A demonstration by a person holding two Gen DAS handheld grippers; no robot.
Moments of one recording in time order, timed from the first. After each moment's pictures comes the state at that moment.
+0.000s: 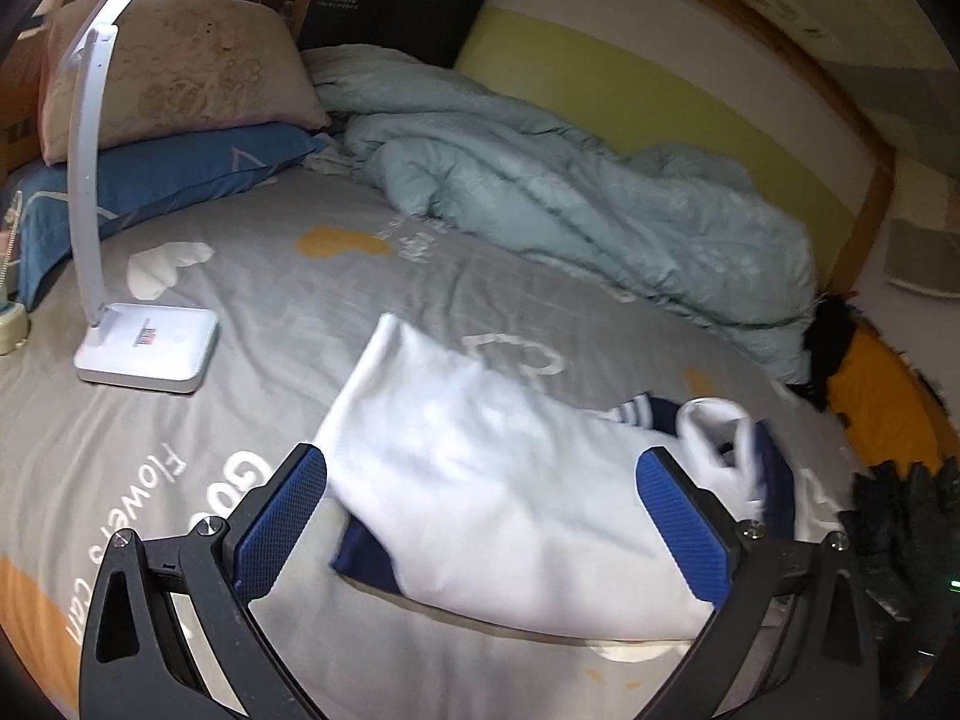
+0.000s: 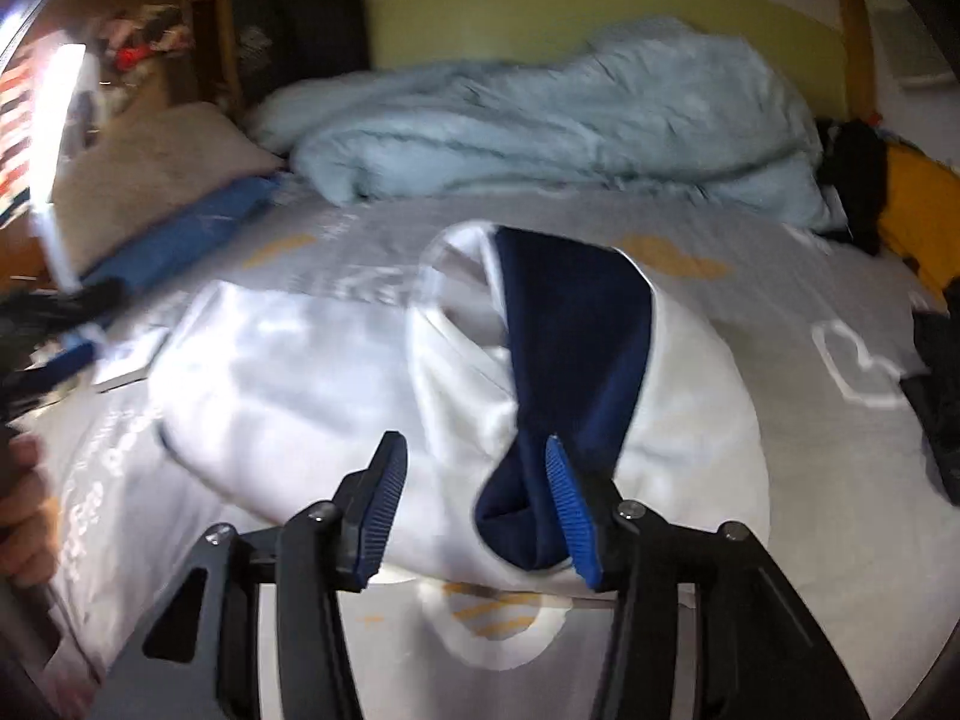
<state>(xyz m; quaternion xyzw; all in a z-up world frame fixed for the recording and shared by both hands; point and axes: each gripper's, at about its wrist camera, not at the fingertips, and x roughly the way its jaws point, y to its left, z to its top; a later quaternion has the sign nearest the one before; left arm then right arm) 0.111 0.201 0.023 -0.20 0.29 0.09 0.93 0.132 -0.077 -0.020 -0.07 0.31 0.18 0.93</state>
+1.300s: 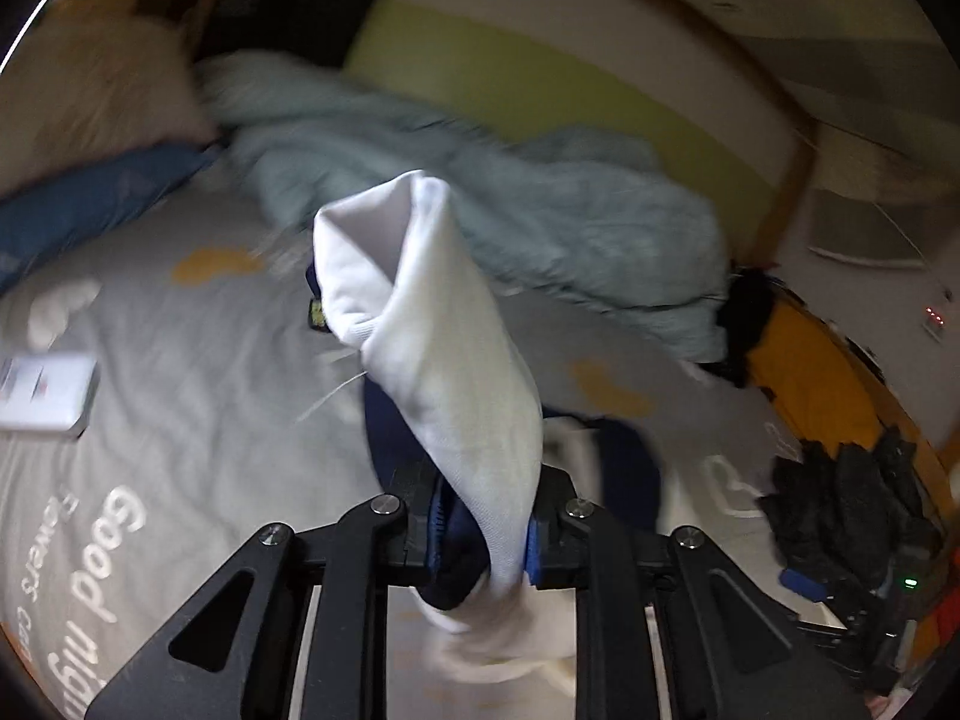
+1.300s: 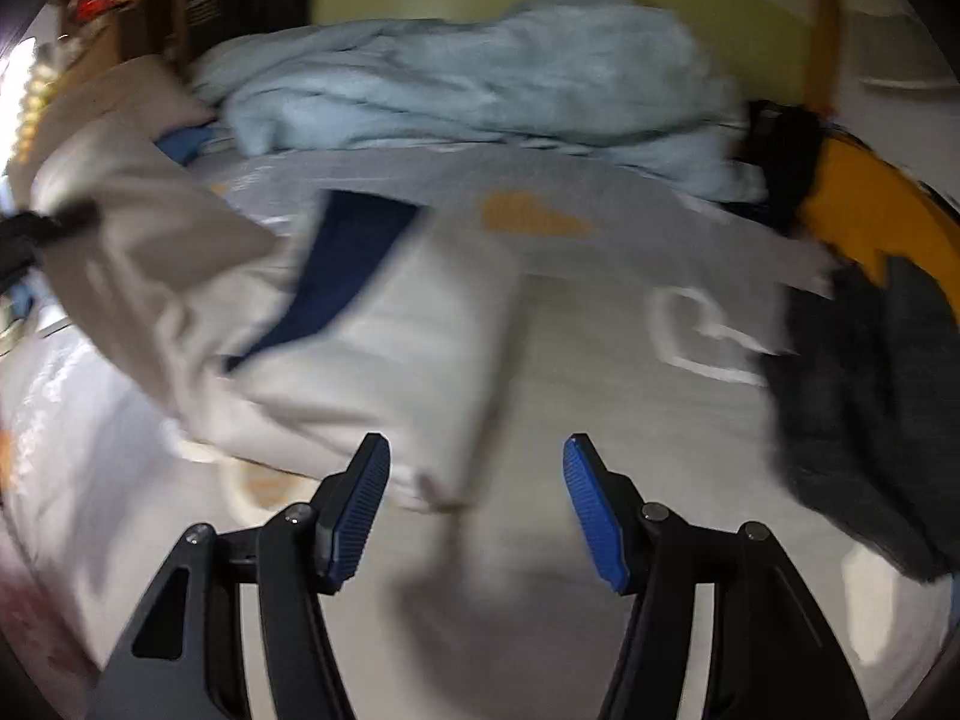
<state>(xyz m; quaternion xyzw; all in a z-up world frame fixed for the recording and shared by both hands) 0.146 0.117 0.079 -0.18 0.28 -0.03 0.94 0.126 -0.213 -0.003 -0.09 0.39 0.07 0.92</state>
